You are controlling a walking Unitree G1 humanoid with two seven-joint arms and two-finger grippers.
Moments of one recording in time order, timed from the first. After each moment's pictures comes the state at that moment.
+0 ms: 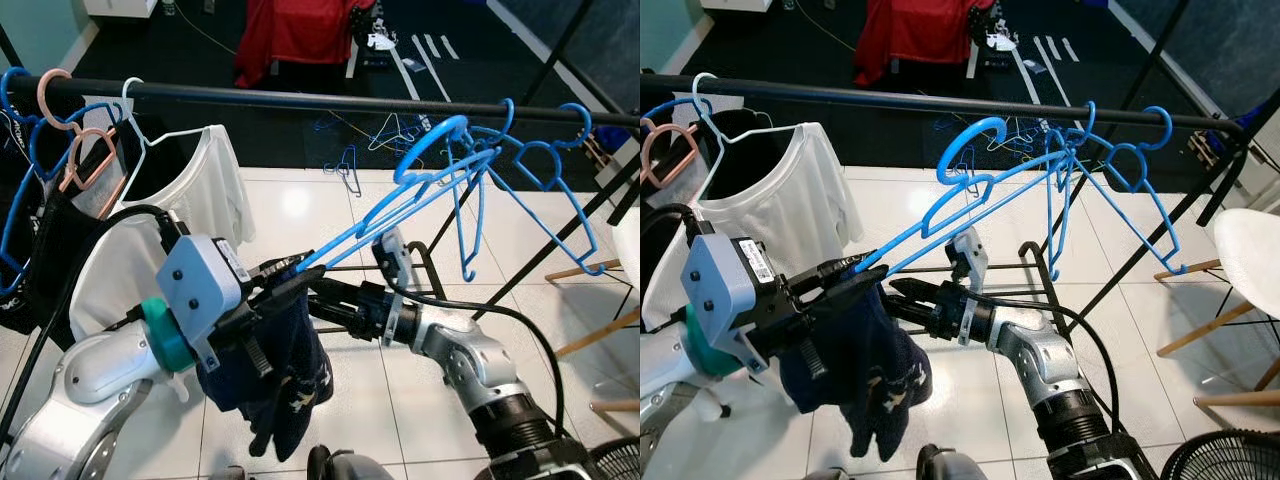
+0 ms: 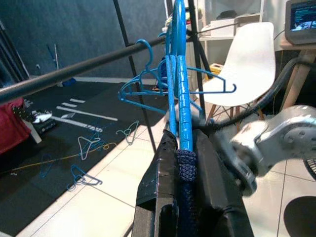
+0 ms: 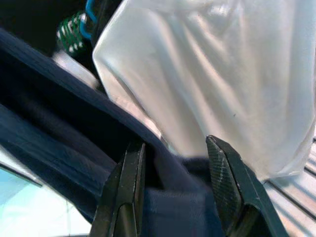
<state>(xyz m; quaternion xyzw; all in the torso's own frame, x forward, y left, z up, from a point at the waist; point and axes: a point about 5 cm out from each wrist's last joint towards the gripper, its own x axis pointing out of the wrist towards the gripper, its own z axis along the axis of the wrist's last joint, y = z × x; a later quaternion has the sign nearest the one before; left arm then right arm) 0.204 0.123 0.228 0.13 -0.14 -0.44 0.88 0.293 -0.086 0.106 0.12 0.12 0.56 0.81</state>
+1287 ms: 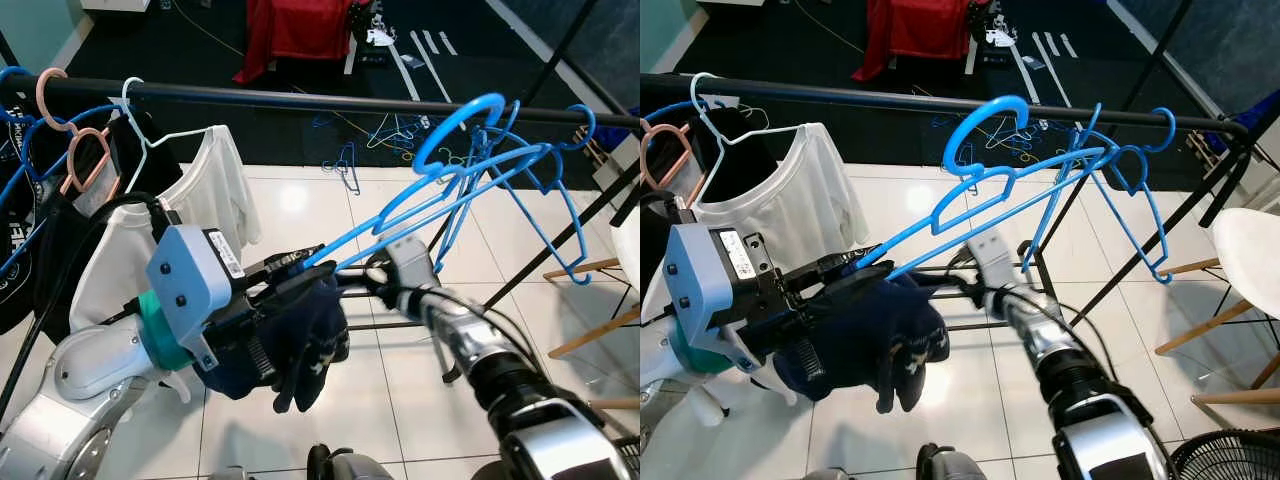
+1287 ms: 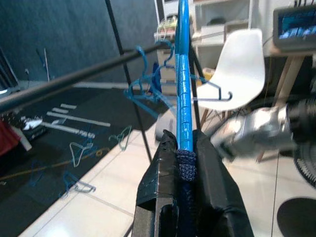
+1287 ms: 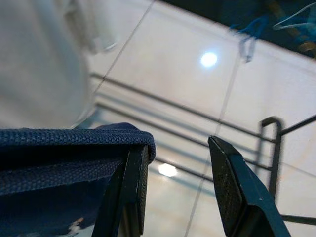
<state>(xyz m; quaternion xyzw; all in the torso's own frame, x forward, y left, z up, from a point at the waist) 0.205 0.126 0.236 0.13 -0.14 -0.44 0.88 0.355 -0.161 0.086 -0.09 0.16 0.17 0.97</state>
